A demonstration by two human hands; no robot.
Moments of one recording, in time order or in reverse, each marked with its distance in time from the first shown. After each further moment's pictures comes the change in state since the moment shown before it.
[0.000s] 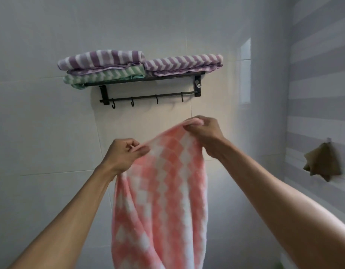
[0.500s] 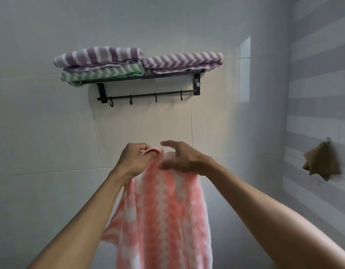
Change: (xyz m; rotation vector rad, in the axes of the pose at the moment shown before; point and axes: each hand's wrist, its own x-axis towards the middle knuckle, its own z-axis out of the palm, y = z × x) left_hand 0.002 -0.007 0.037 0.072 0.023 0.017; right_hand -0.031 0.023 0.033 -0.562 -0.491 0.001
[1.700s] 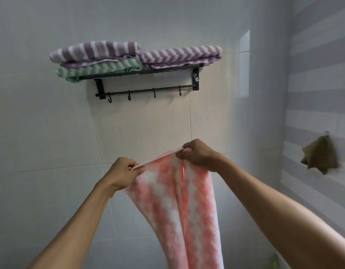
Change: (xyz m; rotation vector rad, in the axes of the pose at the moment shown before) left_hand -0.029 -0.035 -0.016 0.161 -0.170 -0.254; right_hand 0.002 0.044 -0.014 0.068 0.105 0.172
